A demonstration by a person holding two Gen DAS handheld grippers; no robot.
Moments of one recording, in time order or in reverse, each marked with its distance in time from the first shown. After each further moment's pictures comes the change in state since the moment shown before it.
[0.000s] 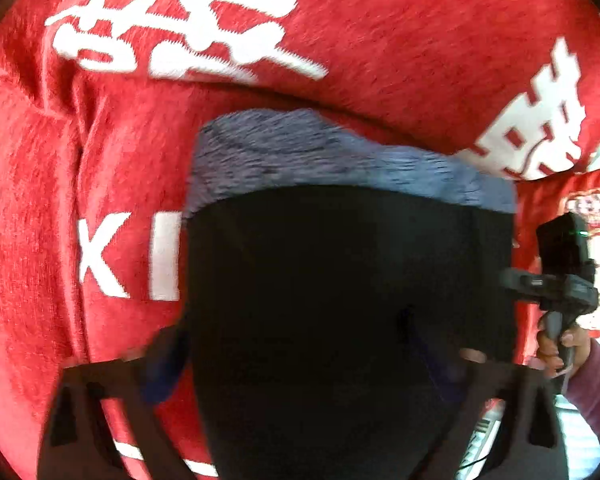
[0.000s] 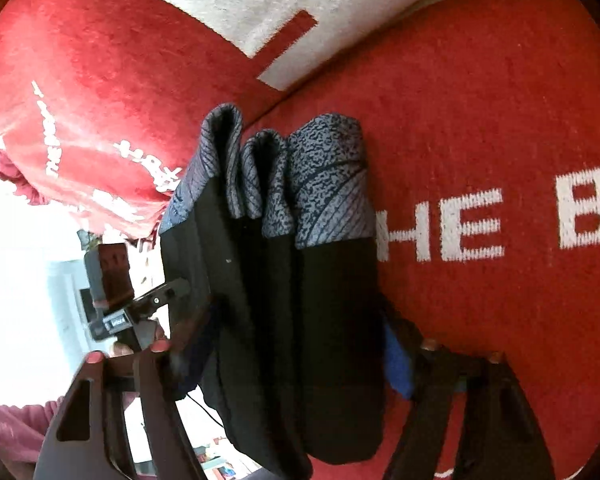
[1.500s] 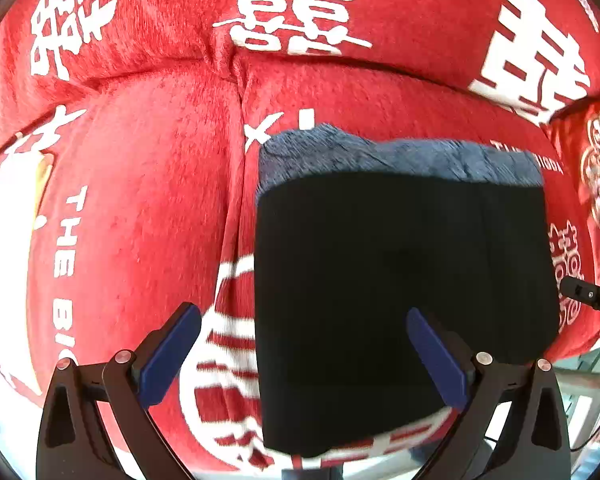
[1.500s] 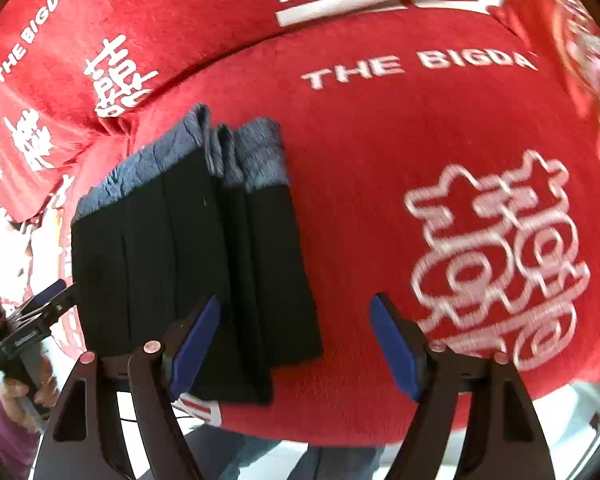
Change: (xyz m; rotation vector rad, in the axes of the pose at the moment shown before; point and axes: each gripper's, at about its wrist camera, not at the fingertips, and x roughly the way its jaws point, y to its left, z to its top) left arm -0.102 0.007 -0.158 0.071 -0.078 0.386; right arm 0.011 0.079 -0.187 -0.062 -0.234 -0.550
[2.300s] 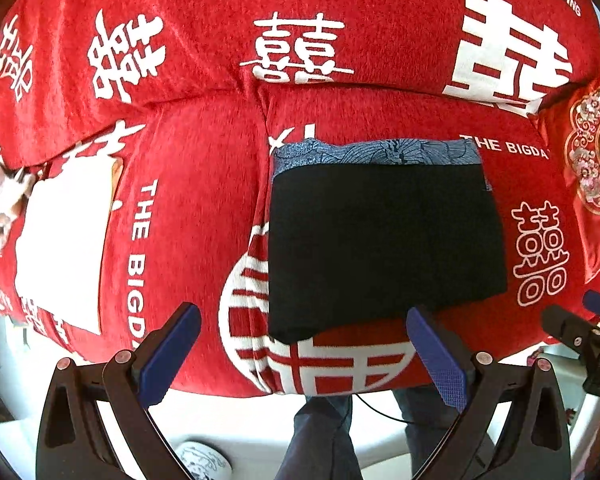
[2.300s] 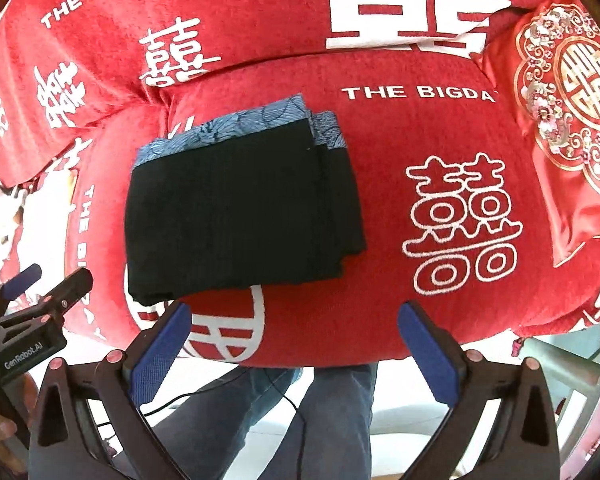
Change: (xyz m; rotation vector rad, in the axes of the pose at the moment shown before) left arm -0.116 -0.041 -0.038 -0.007 -0.010 0.138; right arm -0.097 0.094 -0.066 -0.084 -0.003 -0.150
